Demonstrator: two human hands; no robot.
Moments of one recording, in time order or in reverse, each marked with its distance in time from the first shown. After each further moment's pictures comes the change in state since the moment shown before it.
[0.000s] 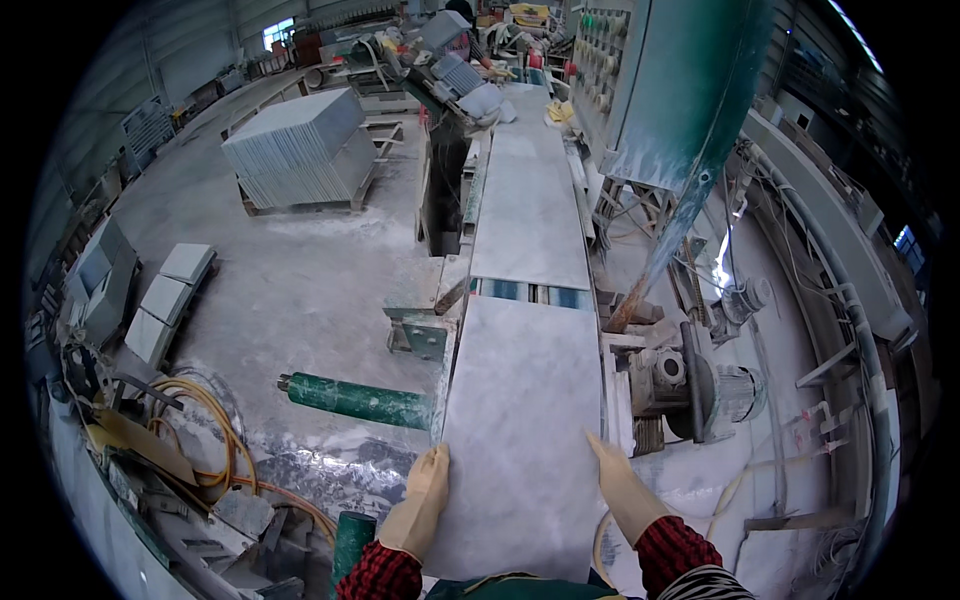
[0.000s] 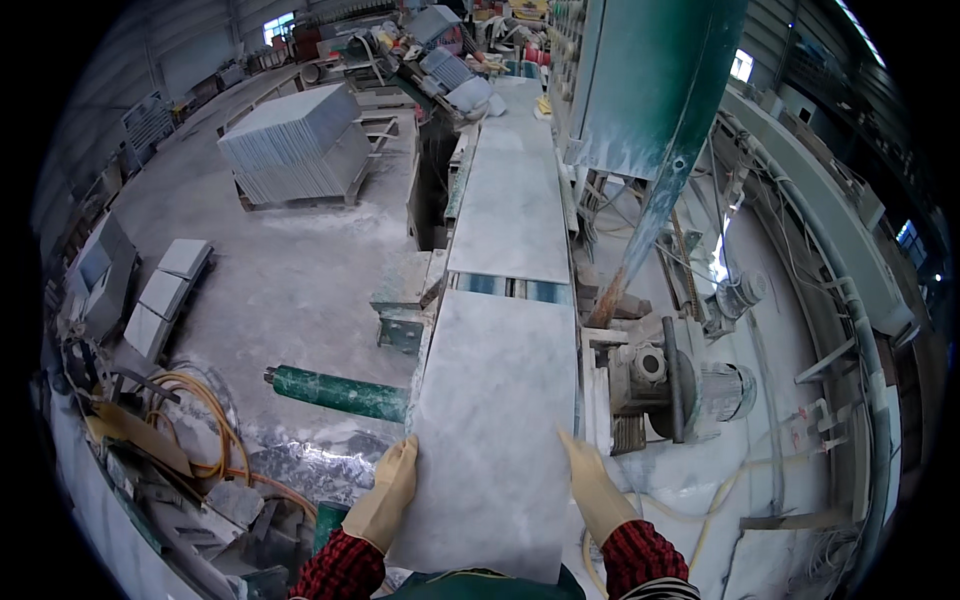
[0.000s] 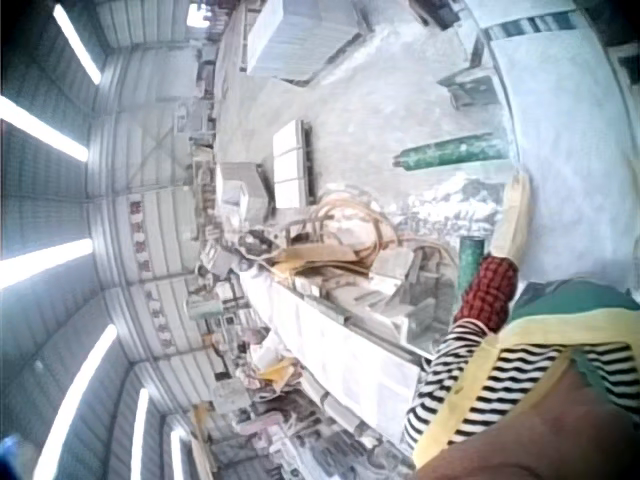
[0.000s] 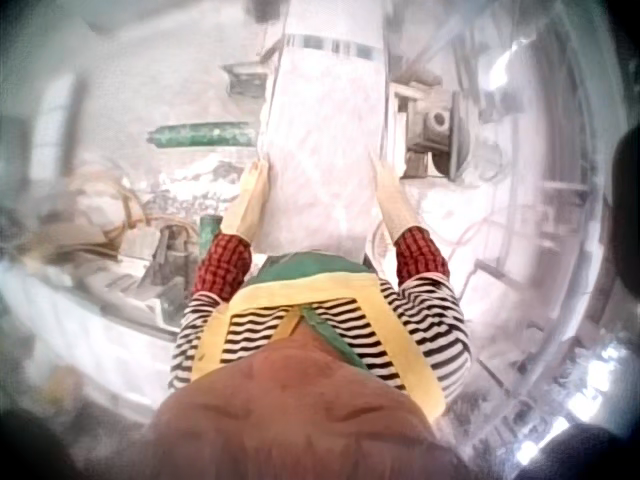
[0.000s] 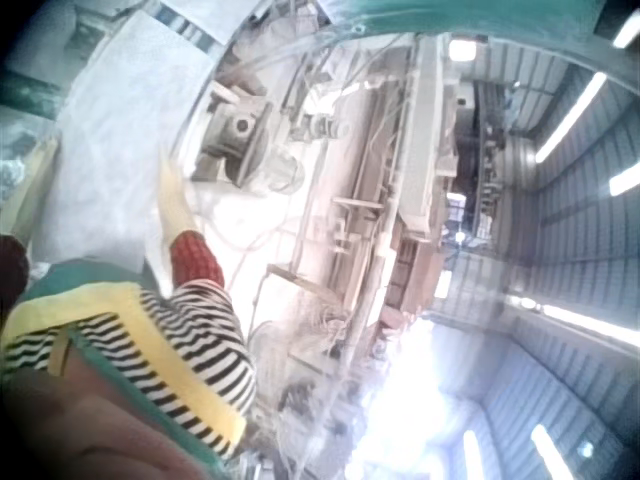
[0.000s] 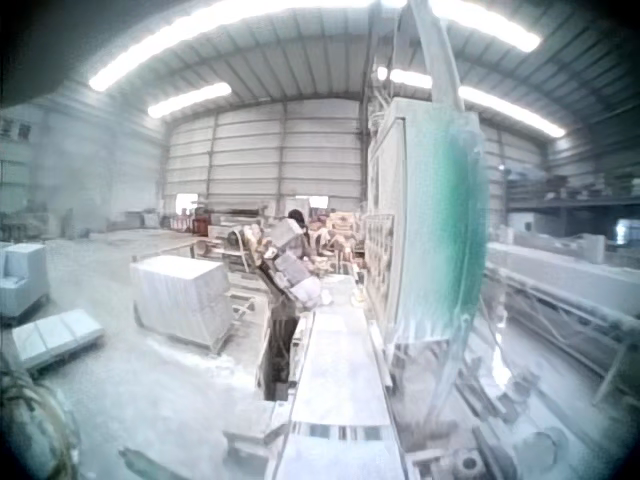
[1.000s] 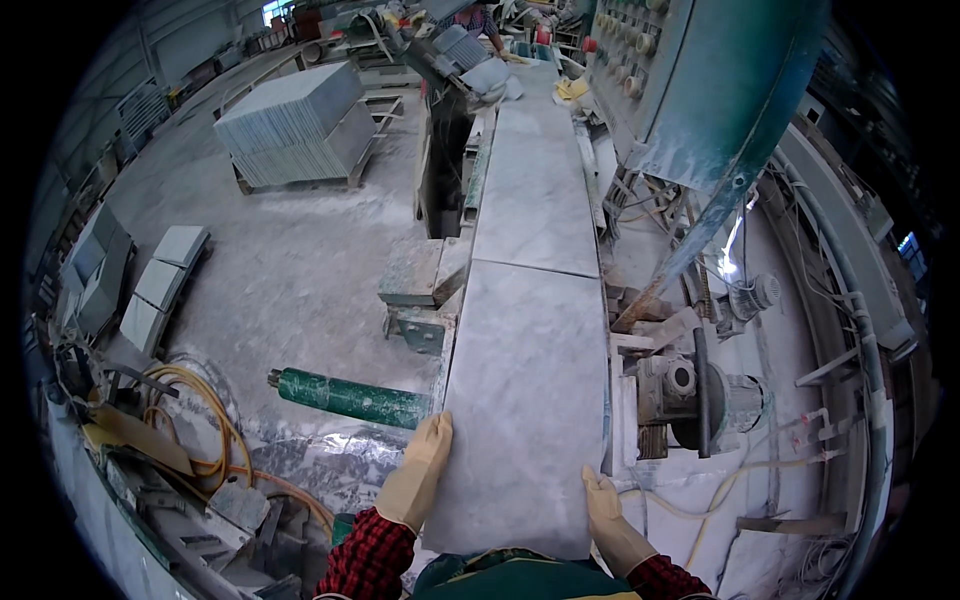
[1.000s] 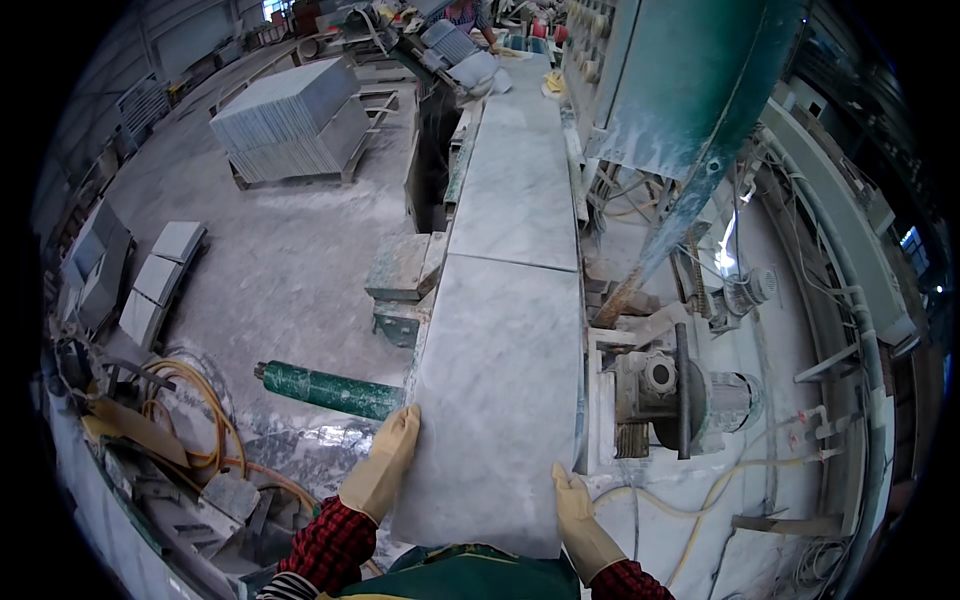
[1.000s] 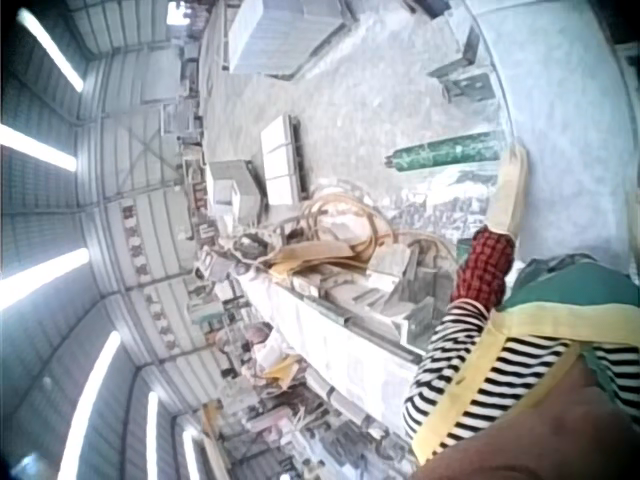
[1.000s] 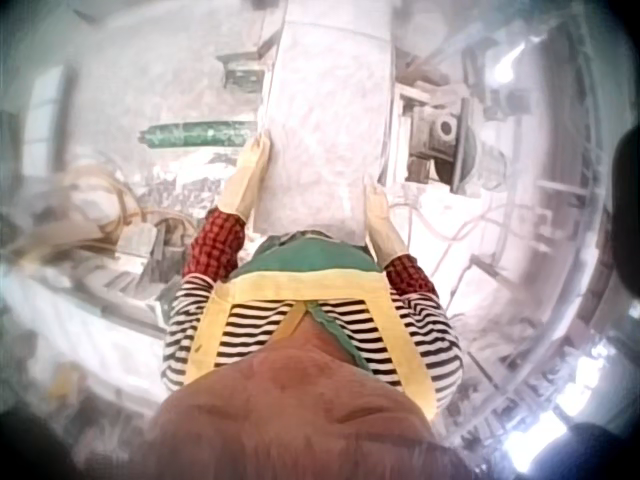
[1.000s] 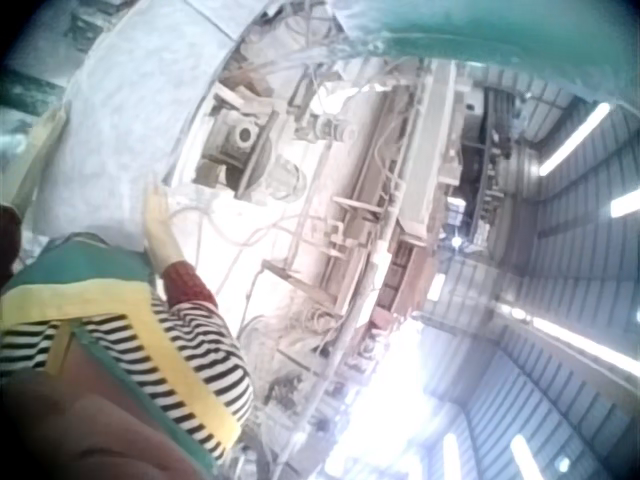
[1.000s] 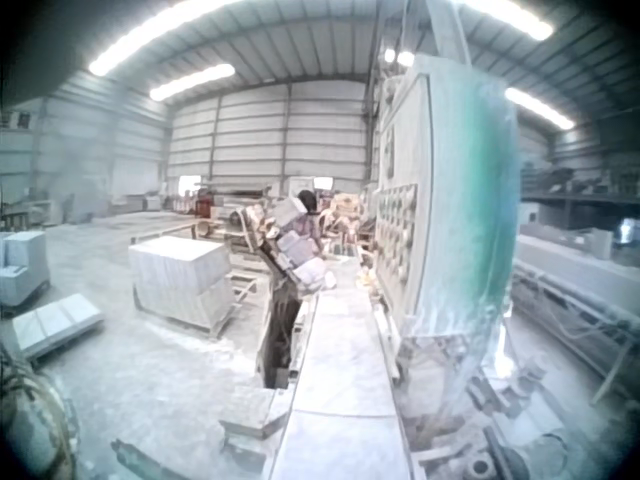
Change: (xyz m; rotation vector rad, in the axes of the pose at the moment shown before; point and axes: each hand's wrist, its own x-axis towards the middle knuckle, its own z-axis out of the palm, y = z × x) left_hand 0.056 0.096 -0.024 -0.040 -0.284 -0.236; right_hand -0.017 0.020 0.025 -0.186 0.307 0.342
